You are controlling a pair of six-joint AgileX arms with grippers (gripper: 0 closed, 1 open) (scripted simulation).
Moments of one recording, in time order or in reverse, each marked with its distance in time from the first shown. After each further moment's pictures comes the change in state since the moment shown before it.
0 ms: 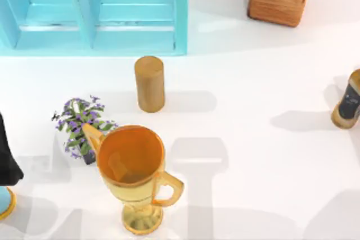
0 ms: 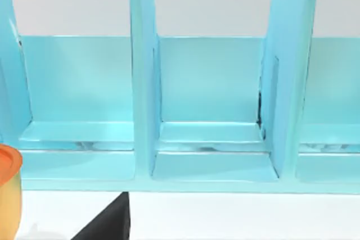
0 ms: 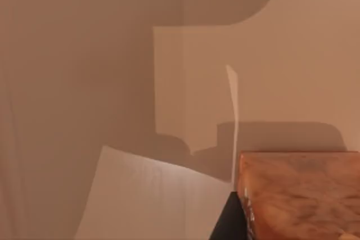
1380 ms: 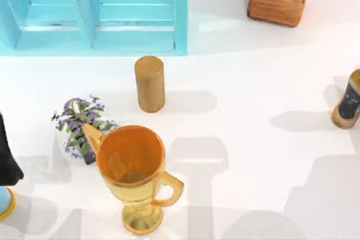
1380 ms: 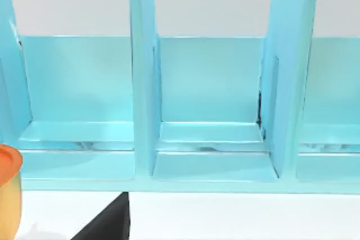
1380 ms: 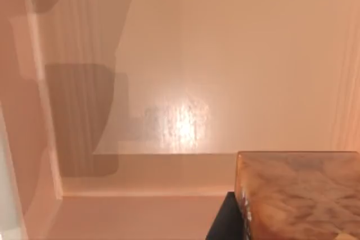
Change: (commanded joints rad) left arm 0.000 0.000 0.000 0.000 0.000 0.000; right arm -0.009 -0.135 0.388 -0.519 -0.001 -0.004
